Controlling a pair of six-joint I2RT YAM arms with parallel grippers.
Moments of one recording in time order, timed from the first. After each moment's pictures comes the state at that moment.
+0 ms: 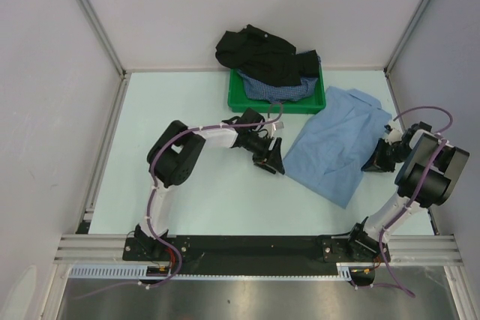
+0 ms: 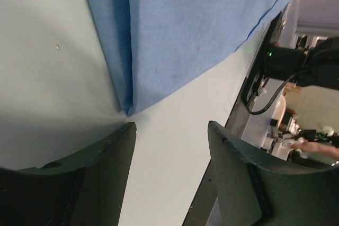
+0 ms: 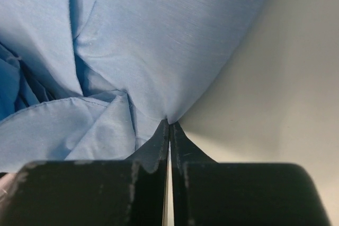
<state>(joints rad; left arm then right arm) -0.68 2.16 1.39 -0.27 0.87 -0.36 -0.57 1.80 1.04 -0.71 -0.55 -0.24</state>
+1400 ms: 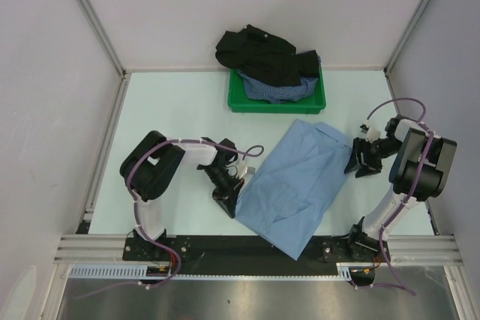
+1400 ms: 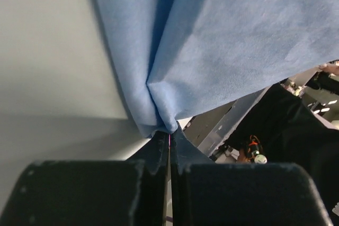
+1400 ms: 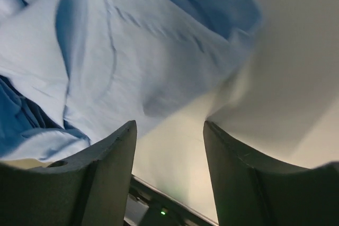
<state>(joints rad) -0.65 1.90 0.97 -0.78 0.78 0.03 -0.43 1.82 1.11 -0.95 -0.50 -0.41</state>
